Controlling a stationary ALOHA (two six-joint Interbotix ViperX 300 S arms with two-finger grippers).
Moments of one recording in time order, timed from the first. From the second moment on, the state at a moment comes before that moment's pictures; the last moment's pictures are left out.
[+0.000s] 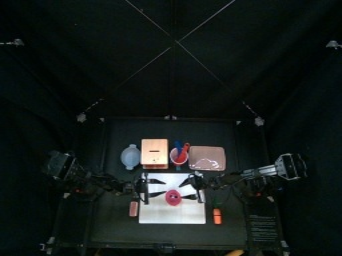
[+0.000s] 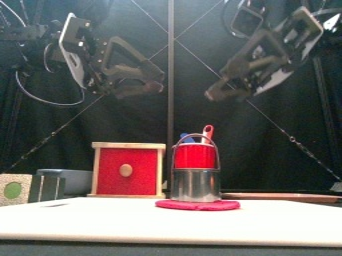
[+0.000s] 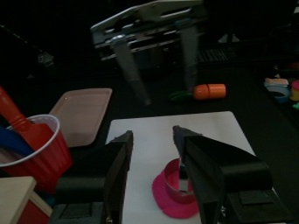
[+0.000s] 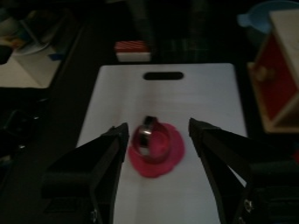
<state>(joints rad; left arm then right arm) -0.30 0.05 0.90 -0.48 -0.84 0.37 -0.02 -0.25 1.00 -0.44 -0.43 0.52</state>
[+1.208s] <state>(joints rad) -0.39 0.29 0.87 -0.58 -1.00 0.35 0.39 0.19 1.00 0.53 -1.07 -0.13</state>
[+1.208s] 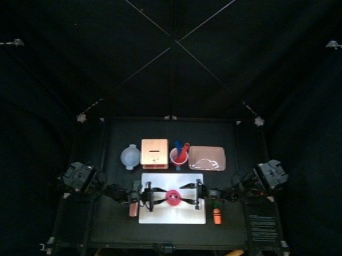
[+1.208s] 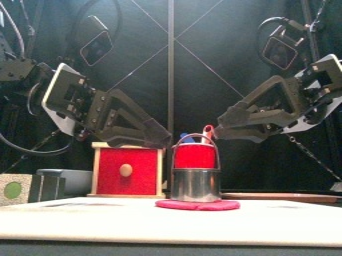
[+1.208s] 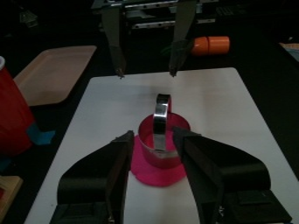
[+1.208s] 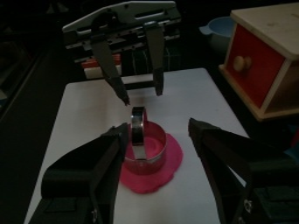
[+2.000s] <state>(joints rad) -0.33 0.30 0.83 -0.48 -0.90 0.35 0.42 0.28 0.93 0.58 -1.06 -0.13</state>
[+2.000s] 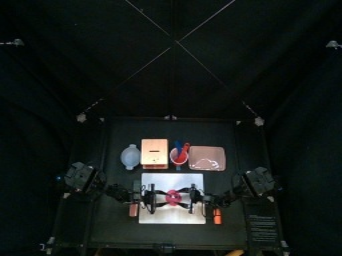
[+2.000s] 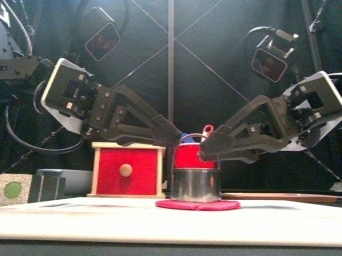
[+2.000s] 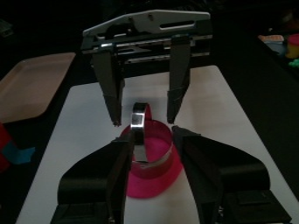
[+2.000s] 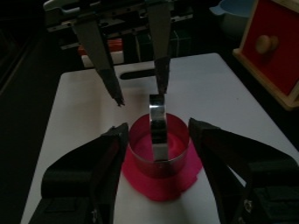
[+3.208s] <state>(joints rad) -0.30 0.30 0.79 -0.44 -0.77 0.35 0.38 0.23 0.91 0.63 -0.89 -0.13</state>
